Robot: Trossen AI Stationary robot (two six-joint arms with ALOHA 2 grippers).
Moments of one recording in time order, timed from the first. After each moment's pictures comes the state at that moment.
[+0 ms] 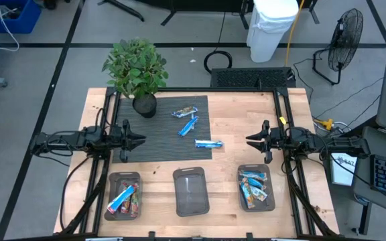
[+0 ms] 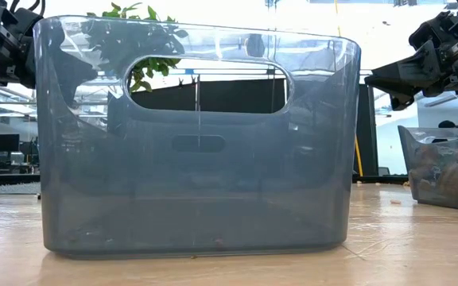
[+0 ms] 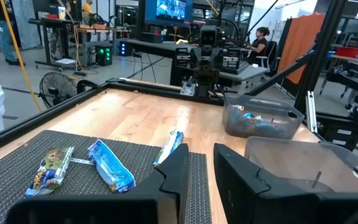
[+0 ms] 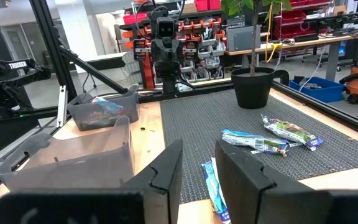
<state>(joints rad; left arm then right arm) -0.03 0.01 0.05 -0.06 -0.11 -0.14 -0.02 0.06 0.02 0.02 0.05 0.14</state>
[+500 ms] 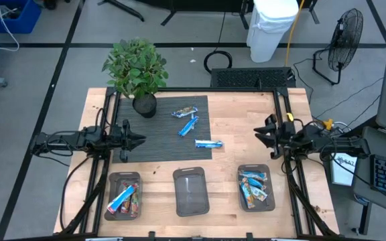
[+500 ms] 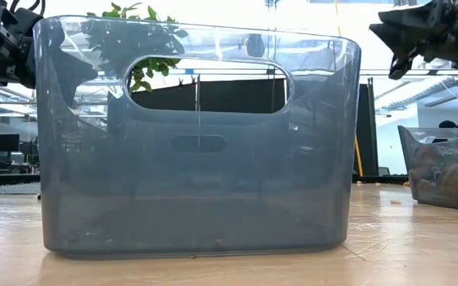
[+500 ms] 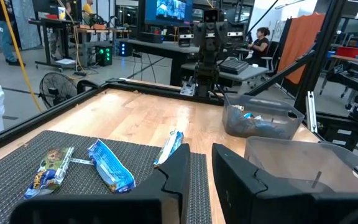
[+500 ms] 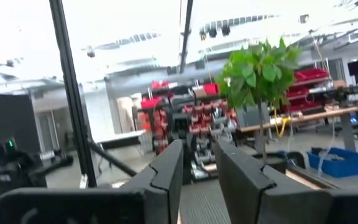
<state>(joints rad) -0.03 0.01 0.05 -0.06 -0.11 -0.14 -0.02 0.06 0.01 0.39 0.05 0.18</state>
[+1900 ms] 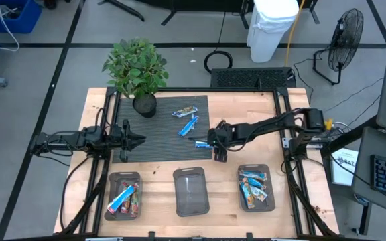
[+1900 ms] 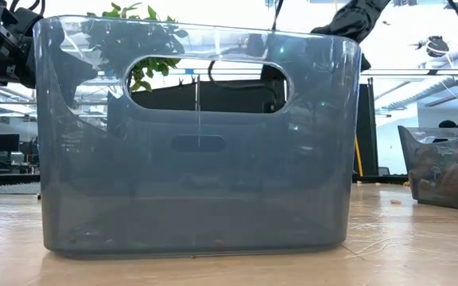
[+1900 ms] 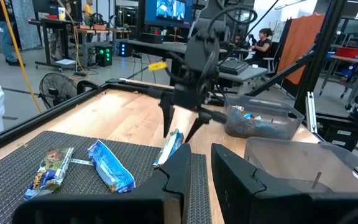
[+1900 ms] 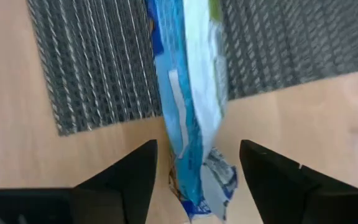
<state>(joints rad) -0.03 0.01 0.05 -0.06 -0.11 -0.14 -0.06 1.76 0.98 -0.41 0.16 0.07</state>
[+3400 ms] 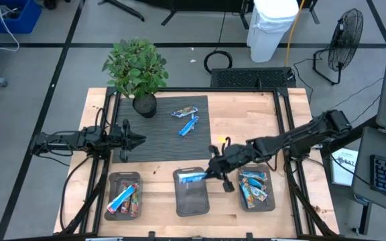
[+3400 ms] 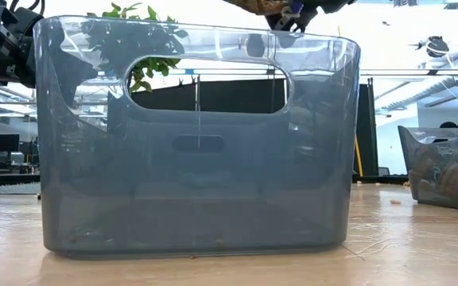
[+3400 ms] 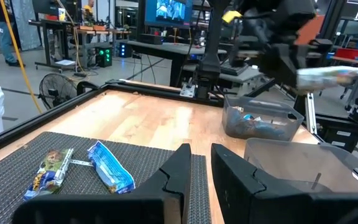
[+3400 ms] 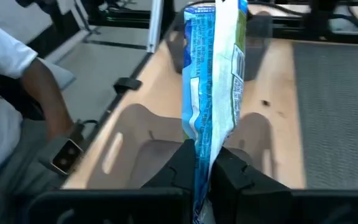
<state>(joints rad) -0.03 0.01 0.05 -0.05 -0.11 -0.14 0.27 1.48 0.98 0.03 -0.11 0.08</state>
